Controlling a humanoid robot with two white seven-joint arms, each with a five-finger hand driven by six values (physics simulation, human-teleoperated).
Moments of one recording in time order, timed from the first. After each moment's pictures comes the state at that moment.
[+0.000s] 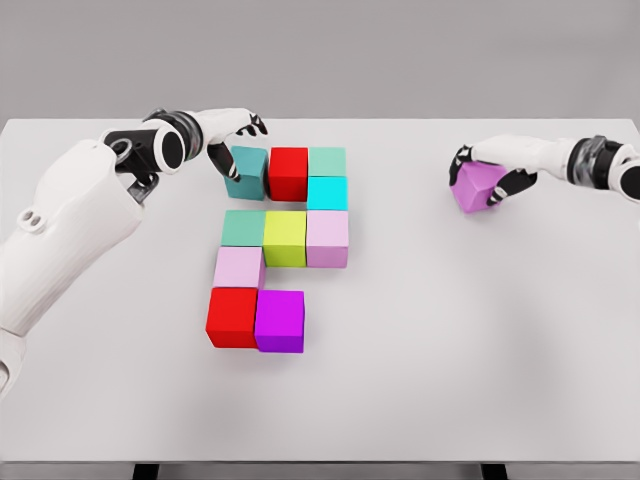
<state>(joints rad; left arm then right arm) -0.93 0.35 -0.84 -1.23 -0.48 0.44 -0.61 -0.87 -0.55 0.60 -0.83 0.44 -0.61 0.61</state>
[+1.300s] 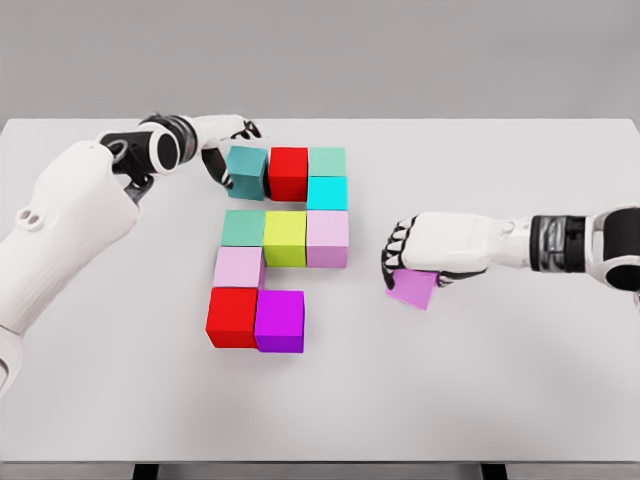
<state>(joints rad) -0.94 0.37 -0.85 -1.18 -0.45 0.40 -0.61 -0.58 -0.78 0.68 -1.70 0.40 -0.61 0.61</state>
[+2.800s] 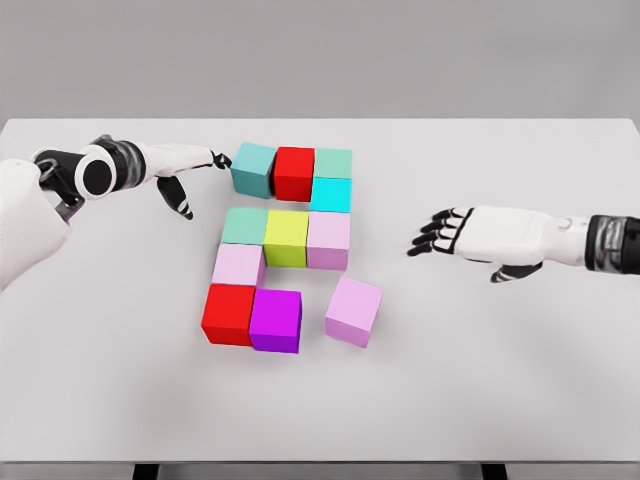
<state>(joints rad) -0.92 0.57 -0.94 -1.21 -0.32 0.12 -0.61 -0.49 -0.89 0.55 -1.66 0.40 -0.61 0.61</state>
